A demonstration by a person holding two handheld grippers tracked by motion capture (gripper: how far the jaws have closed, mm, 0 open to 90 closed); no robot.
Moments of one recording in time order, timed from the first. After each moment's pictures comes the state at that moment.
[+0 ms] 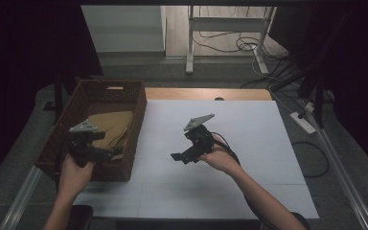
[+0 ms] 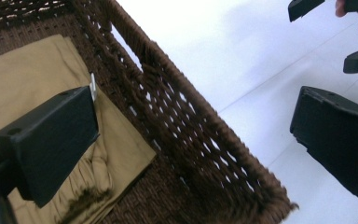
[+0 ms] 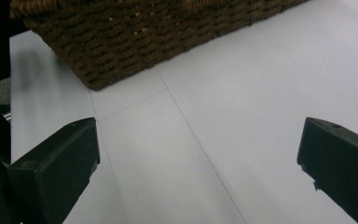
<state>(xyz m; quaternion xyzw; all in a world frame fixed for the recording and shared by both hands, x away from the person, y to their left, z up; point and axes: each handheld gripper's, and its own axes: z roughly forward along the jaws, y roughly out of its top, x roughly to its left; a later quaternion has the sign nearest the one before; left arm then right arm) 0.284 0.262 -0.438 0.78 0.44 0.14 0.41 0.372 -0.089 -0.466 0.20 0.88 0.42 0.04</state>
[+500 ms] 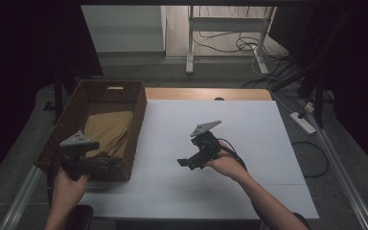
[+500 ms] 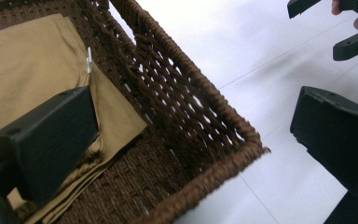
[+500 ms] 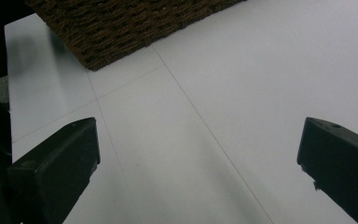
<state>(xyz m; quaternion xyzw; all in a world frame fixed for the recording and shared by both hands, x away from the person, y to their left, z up) 0.251 0.270 -0.445 0.77 0.45 0.14 0.42 0.362 -0.109 -0.477 0.22 0.88 0.41 0.03</state>
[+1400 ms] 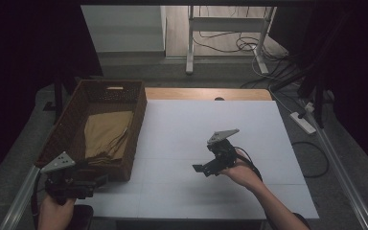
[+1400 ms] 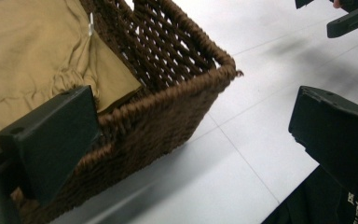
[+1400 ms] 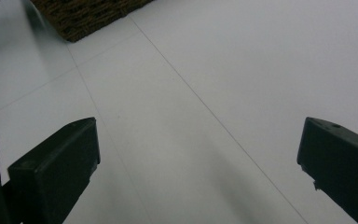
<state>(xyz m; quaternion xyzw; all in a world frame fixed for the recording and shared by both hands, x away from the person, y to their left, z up) 0.196 0.287 -0.464 0.76 0.47 0.15 0.43 0.347 -0.155 -0.490 0.26 0.88 0.40 0.05</state>
